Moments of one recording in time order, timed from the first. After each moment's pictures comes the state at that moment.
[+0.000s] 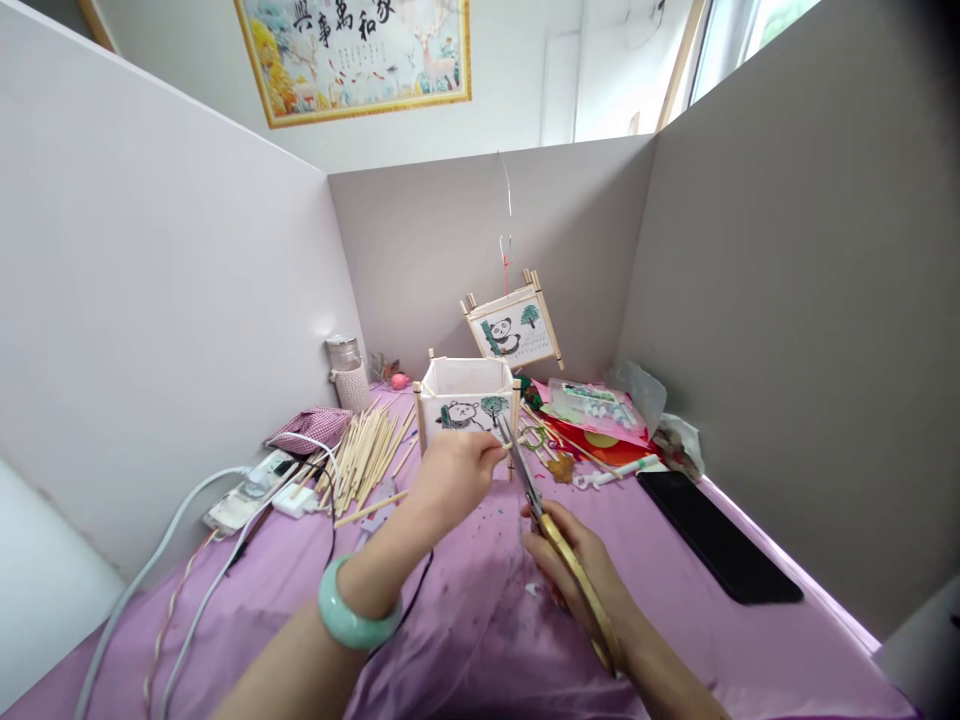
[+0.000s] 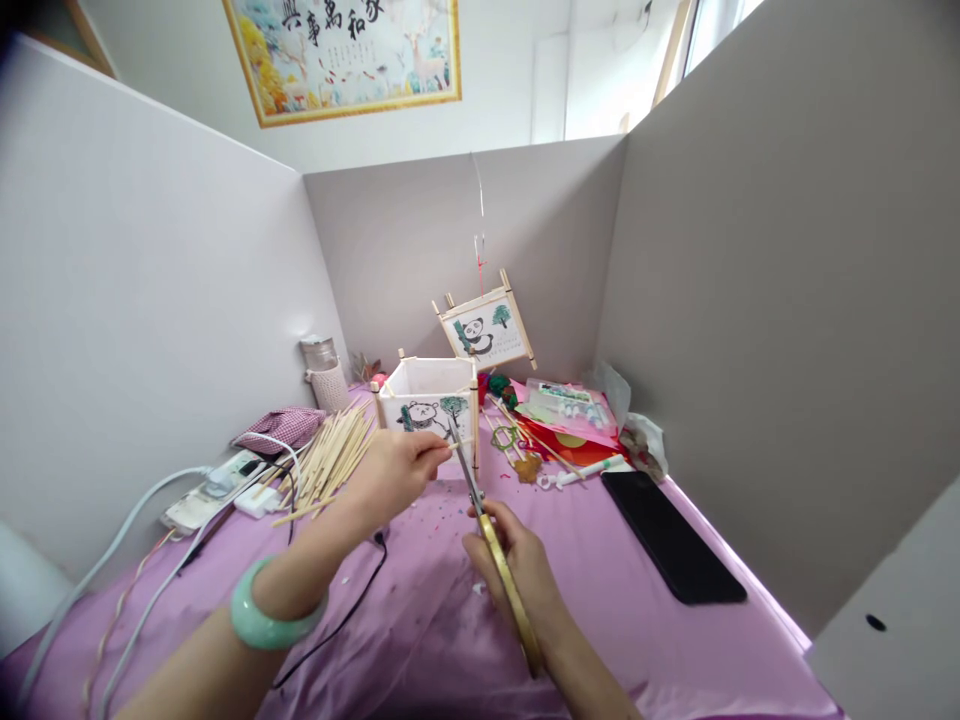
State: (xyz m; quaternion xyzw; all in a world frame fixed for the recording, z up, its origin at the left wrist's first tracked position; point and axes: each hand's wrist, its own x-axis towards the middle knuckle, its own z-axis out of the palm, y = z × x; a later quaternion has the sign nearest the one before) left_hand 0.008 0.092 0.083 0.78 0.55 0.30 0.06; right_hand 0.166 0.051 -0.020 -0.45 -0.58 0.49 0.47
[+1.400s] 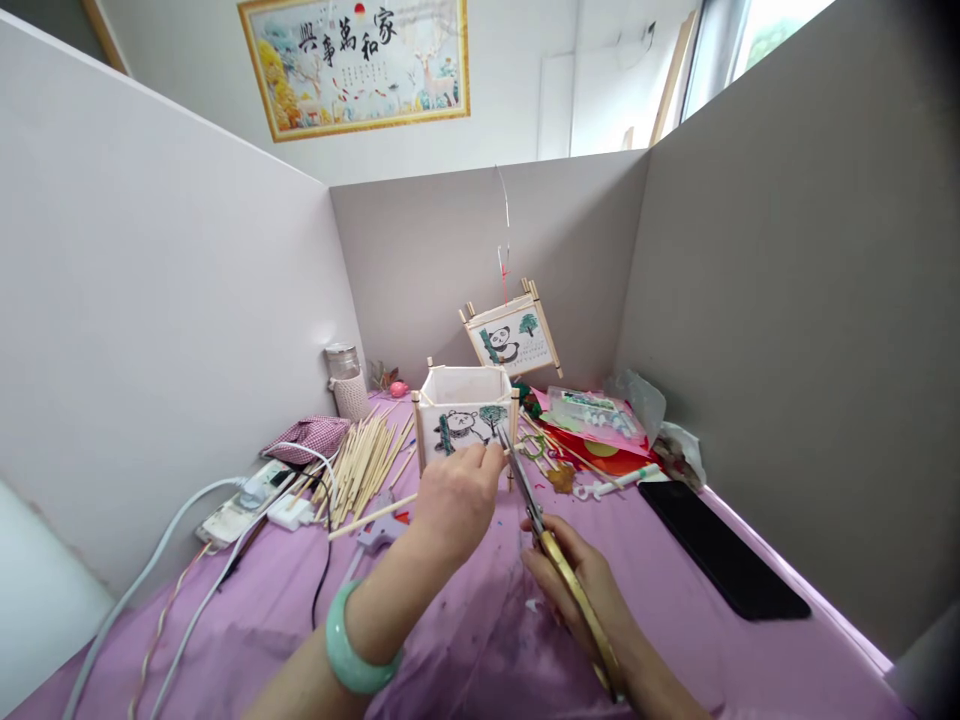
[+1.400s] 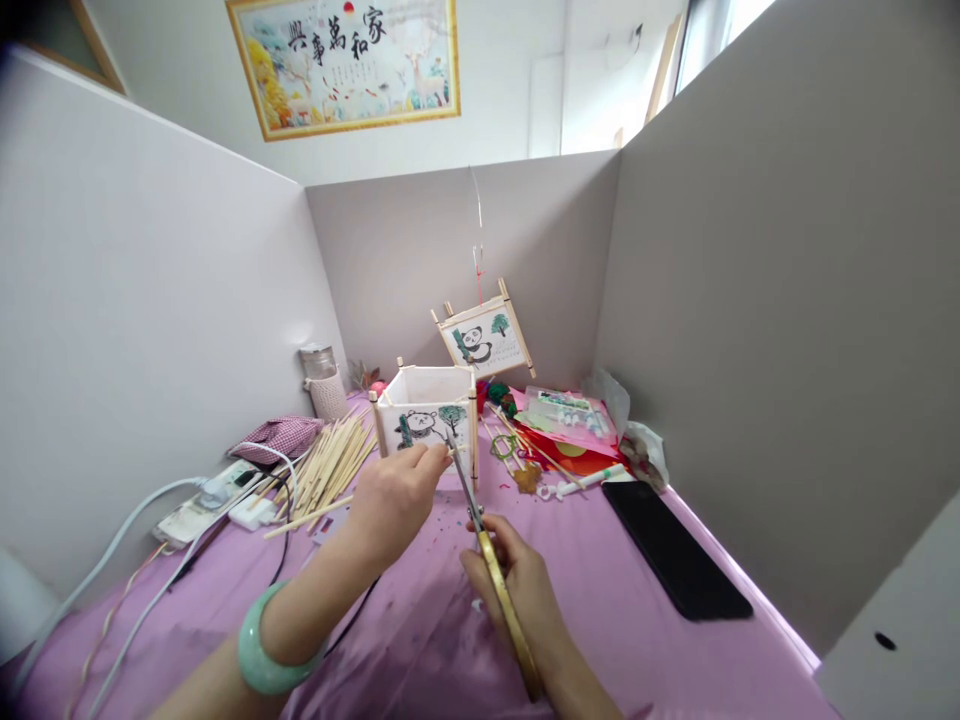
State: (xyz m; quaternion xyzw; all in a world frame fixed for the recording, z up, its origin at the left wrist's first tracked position) left_hand 0.012 0.086 0.056 0.78 0.51 0.22 -0.27; right_hand 0.165 0.057 -0.032 -0.44 -0.59 0.48 0.48
